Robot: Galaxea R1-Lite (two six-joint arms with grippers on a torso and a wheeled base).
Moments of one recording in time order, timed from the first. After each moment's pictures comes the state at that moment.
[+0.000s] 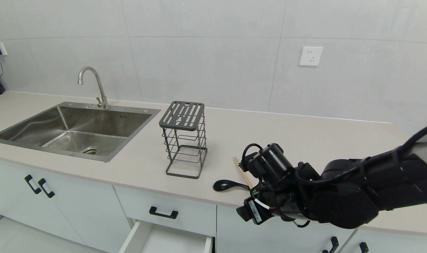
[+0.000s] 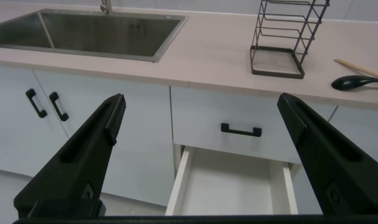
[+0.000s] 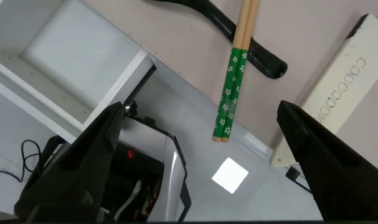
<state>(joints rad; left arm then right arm) 0.00 0.00 0.00 0.01 0.00 0.00 0.79 2.00 -0.98 0.01 -0.22 0.24</state>
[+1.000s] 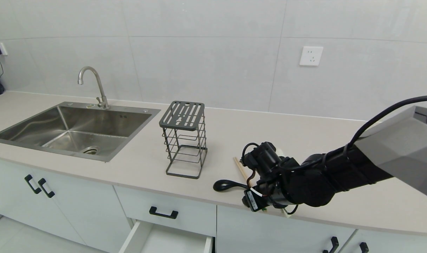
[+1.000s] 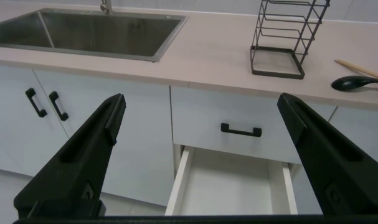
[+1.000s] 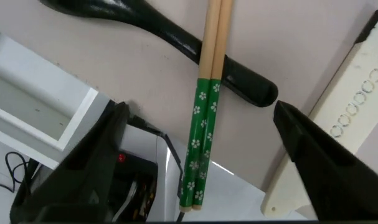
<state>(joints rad) 0.00 0.00 0.00 0.01 0.00 0.00 0.70 2.15 -1.08 0.00 -0.23 0.24</state>
